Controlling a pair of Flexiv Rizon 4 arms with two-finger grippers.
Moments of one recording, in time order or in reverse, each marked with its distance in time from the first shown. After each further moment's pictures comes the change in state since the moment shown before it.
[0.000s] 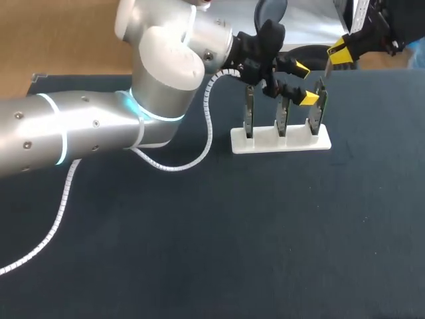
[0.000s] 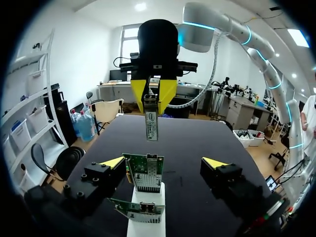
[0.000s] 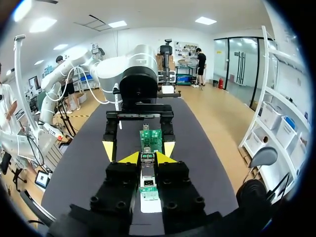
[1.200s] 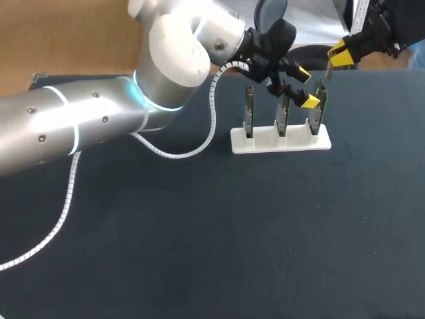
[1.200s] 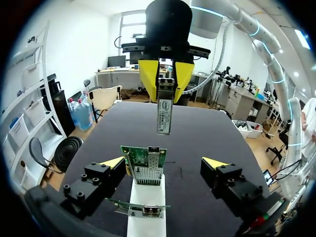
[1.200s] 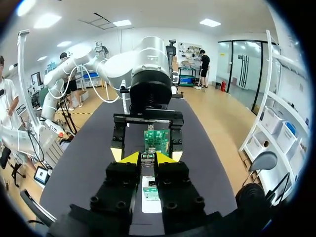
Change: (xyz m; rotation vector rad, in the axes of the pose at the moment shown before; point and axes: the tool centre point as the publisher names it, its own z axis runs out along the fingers) left arm 0.010 0.003 0.009 0.024 0.120 -0.016; right arm 0.001 0.009 0.001 -0.017 0.006 -0.040
